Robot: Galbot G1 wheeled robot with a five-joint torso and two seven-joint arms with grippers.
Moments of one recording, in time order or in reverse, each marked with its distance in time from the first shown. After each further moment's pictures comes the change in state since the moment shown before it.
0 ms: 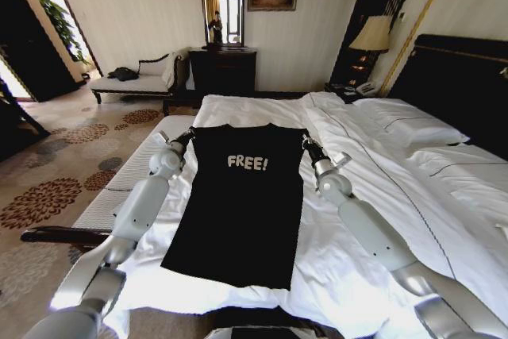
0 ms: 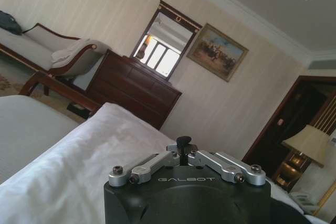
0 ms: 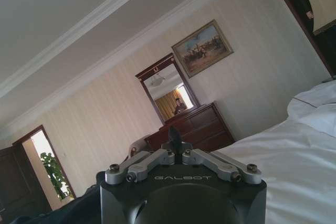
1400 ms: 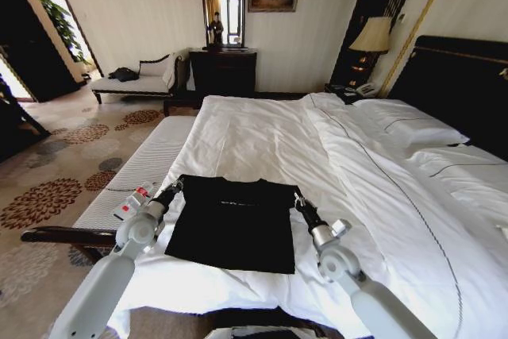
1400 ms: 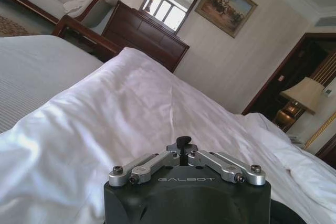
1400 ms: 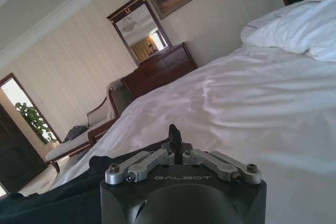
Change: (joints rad) left arm 0.856 0.177 -0.298 -0.578 -0.026 -0.007 0.088; right arm -0.899 0.028 0.302 0.495 -0.257 -0.004 0.056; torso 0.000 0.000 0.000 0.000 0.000
